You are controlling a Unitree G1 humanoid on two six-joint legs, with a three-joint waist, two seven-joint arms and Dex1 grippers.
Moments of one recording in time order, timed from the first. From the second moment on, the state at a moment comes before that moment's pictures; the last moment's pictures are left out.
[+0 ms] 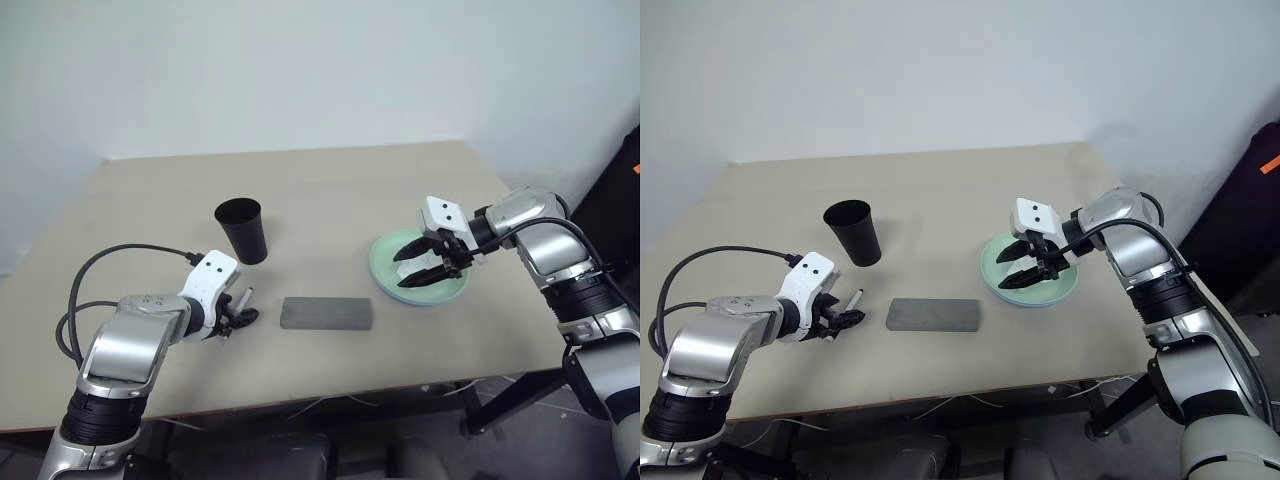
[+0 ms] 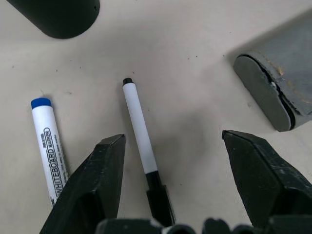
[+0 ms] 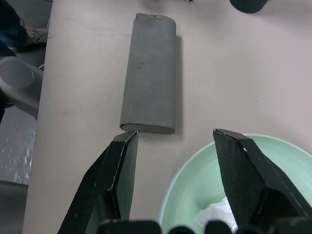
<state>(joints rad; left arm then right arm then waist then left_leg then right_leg) -0.28 0.68 0.03 -0.42 -0.11 1.36 -0.68 -0.89 -0.63 0.35 0.30 0.09 0.37 1.51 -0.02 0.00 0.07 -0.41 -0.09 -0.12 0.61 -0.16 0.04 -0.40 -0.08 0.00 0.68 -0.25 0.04</state>
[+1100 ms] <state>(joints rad) -0.49 0.62 -0.12 -0.06 -0.17 1.23 -0.49 -0.90 -0.61 0.37 0.31 0.08 0.36 1.51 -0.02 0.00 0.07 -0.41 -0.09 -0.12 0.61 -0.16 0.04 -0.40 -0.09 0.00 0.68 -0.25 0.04</state>
